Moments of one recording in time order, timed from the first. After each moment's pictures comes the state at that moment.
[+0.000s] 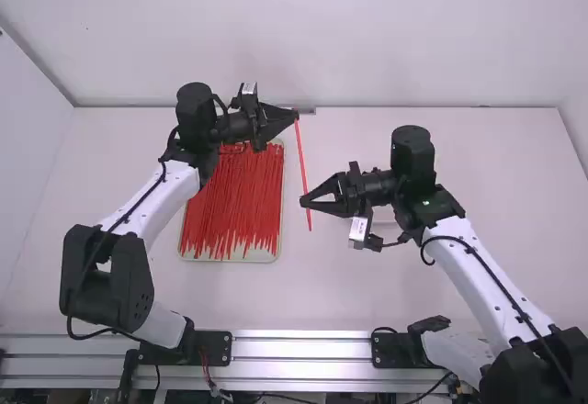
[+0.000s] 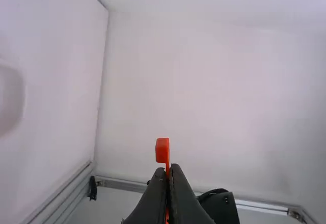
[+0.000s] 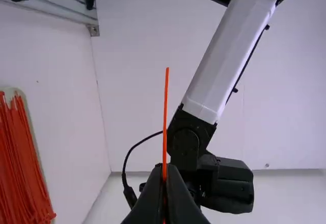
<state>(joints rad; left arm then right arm) -0.15 1.60 1.15 0.37 1.05 -1.57 0.33 1.23 0.91 -0.06 -1.45 -1.89</state>
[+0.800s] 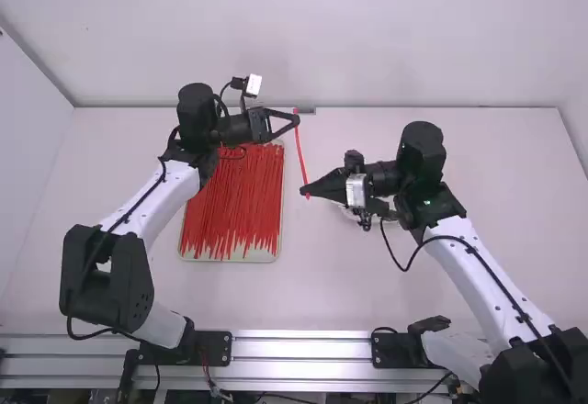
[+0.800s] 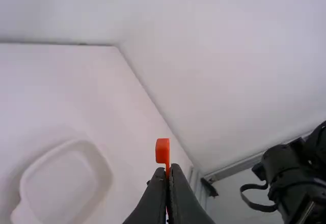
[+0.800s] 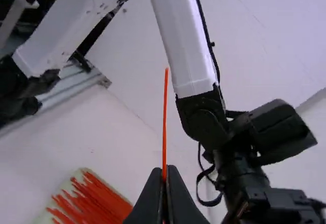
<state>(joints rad) -0.15 1.60 1.15 0.33 1.08 -0.77 0.32 1.23 0.91 0.20 -1.44 -0.84</state>
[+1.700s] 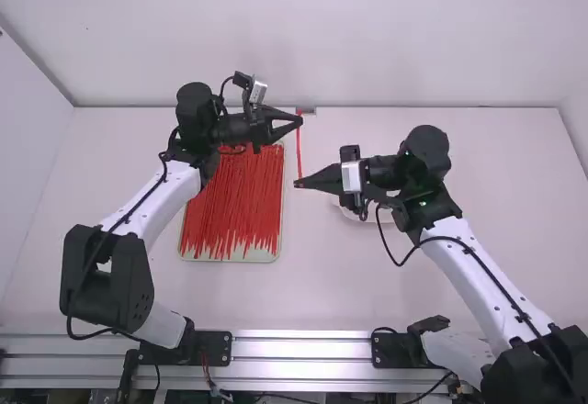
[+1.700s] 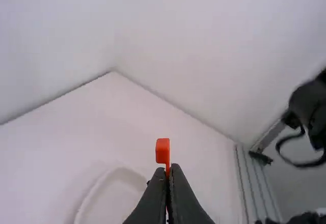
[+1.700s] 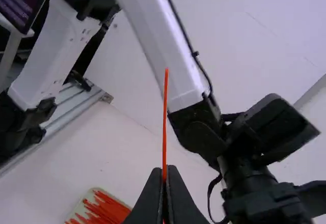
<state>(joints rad) -0.16 1.60 1.15 0.39 1.14 -0.41 0.36 1.24 0.91 0.36 -1.41 -0.58</state>
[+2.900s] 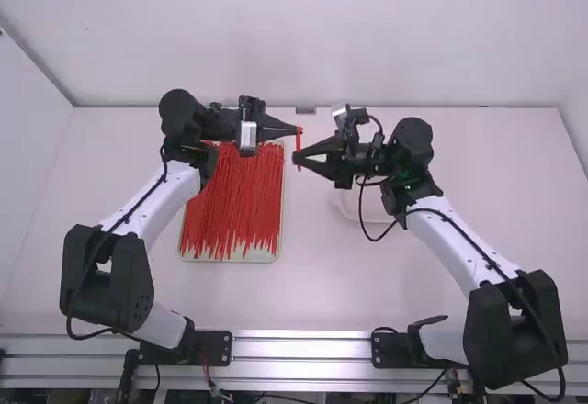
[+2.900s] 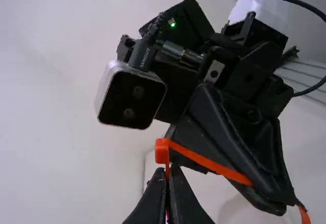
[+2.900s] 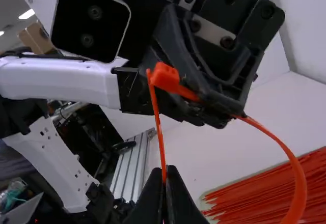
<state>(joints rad) -0.16 1.60 1.15 0.90 1.46 0.29 0.32 1.43 0.92 0.64 -1.26 0.60</state>
